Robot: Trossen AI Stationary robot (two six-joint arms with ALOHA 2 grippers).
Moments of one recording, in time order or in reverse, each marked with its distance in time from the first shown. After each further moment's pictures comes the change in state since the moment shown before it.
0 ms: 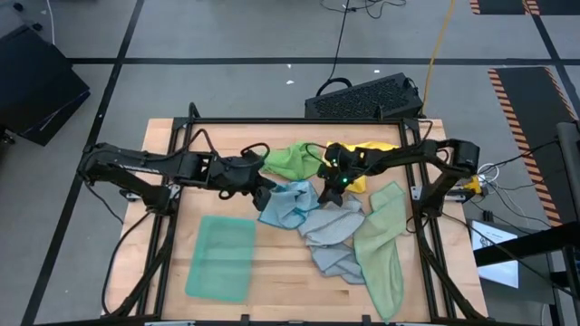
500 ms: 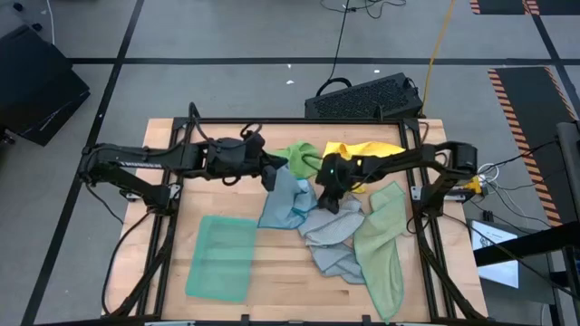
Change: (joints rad) left arm 0.097 0.000 0.000 0.292 -0.054 0.108; right arm 0.098 0.020 0.001 -0.025 0.239 0.013
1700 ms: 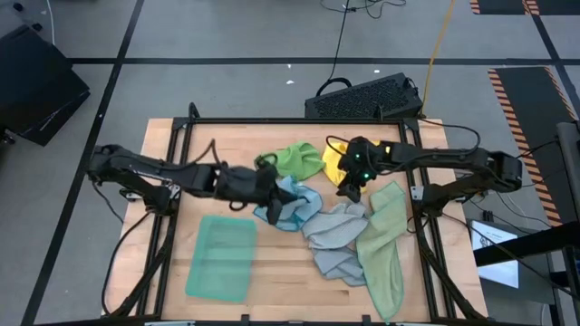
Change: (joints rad) left arm -0.170 0.101 -0.013 0.074 0.113 -0.077; right arm -0.085 -0.408 -0.001 -0.400 0.044 -0.026
